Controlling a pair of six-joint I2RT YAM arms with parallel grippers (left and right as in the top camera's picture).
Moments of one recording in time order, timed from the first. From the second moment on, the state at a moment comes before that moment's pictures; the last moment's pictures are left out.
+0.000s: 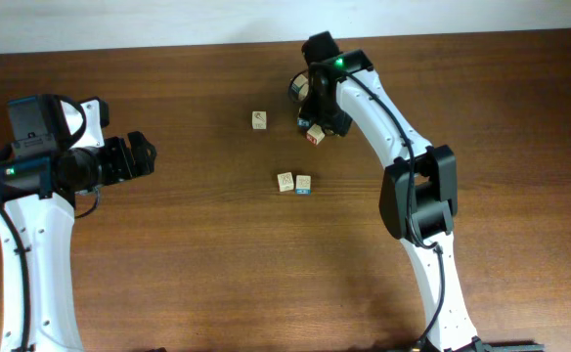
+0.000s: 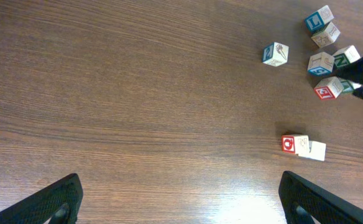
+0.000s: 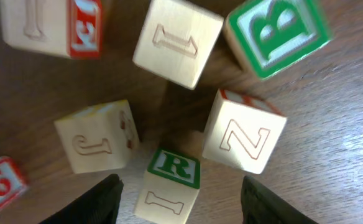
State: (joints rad) left arm 0.23 1.44 1.39 -0.98 0.28 -0.03; right arm 0.34 2.51 2.29 -1.14 0.02 0.79
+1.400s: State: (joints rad) left arm 0.23 1.44 1.39 -1.00 0.28 -0.03; right arm 0.45 2.51 2.22 -1.49 -0.12 0.55
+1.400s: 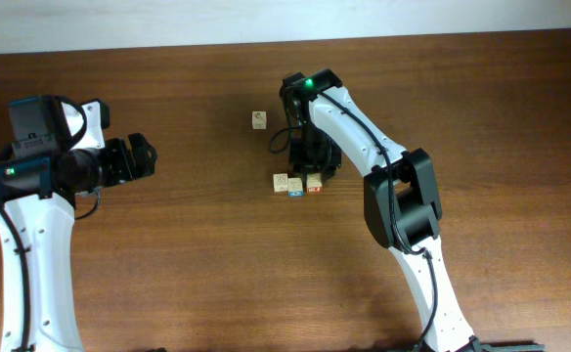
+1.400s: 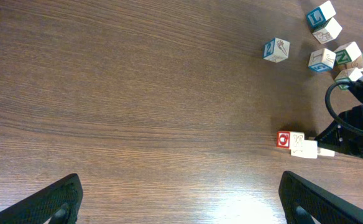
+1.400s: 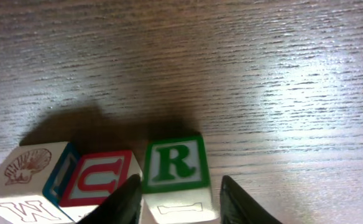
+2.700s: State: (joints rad) left arm -0.20 1.83 1.39 -0.71 0.38 -0.15; right arm 0.31 2.36 2.34 -1.44 -0.21 0.29
